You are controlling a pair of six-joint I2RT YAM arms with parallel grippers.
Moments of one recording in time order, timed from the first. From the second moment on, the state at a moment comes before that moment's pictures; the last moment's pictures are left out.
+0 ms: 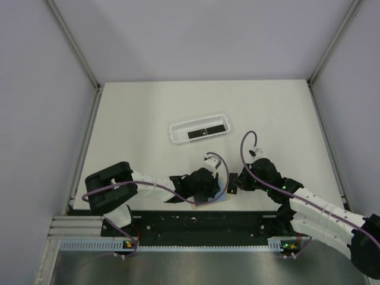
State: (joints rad) left arm -1.18 1.63 0.64 0.35 -0.14 -0.64; right arm 0.68 0.80 0.29 -0.20 -0.02 0.71
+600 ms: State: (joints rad) left arm -1.18 1.57 0.54 0.40 -0.15 -0.71; right arm 0.68 0.85 0.31 -0.21 0.01 0.71
